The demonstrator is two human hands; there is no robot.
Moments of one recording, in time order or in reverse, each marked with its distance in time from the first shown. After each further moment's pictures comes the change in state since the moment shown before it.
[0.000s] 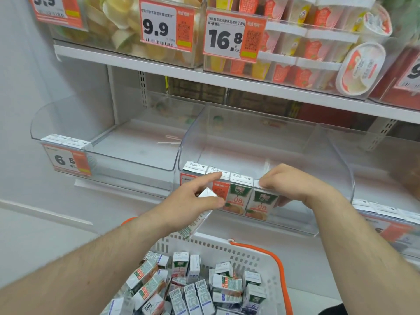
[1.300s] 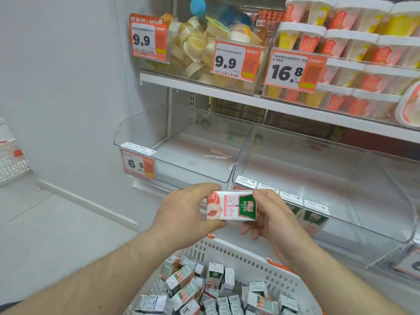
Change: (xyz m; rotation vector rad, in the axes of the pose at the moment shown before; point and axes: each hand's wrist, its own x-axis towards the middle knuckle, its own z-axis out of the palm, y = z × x) left_hand -0.081 -0.004 -0.063 0.703 0.466 0.132; right_hand -0.049 -0.085 0.113 0.938 0.014 -0.258
